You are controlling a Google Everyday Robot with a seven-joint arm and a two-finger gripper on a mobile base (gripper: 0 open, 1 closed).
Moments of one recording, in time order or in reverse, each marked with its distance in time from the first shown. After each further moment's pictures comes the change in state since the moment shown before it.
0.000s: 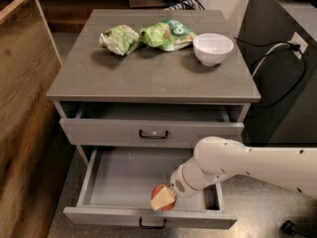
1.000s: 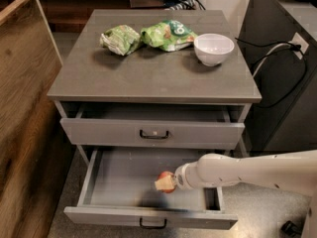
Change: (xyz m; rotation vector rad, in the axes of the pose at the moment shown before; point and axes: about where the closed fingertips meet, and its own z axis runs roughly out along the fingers) arm -0.025 -0.106 0.074 0.122 -0.248 0.226
